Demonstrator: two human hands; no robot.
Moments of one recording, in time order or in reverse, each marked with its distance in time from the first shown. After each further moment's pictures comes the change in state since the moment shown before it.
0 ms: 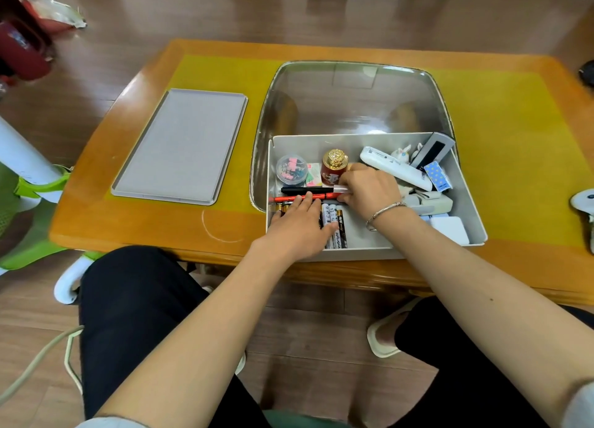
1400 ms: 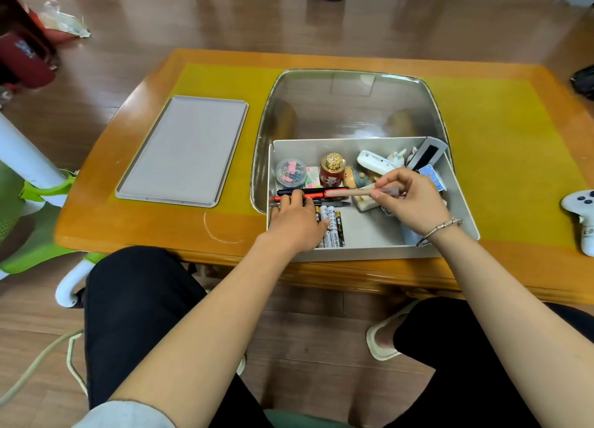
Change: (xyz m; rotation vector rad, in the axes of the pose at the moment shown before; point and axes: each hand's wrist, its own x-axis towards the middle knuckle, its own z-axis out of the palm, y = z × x) left_hand 0.002 0.005 -0.008 0.076 0.077 -0.055; right_hand -0.057 0.043 -0.020 0.950 0.205 0.214
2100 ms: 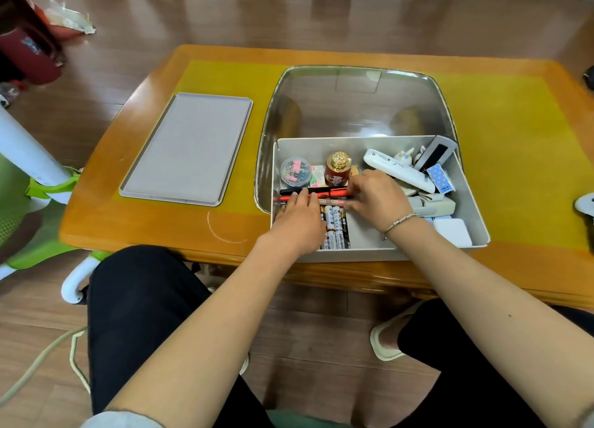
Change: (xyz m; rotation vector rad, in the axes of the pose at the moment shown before) left_hand -0.010 0.001 -0.008 -0.095 -0.037 0.011; right_hand 0.029 -0.007 0.050 -0.727 -0.170 -0.220
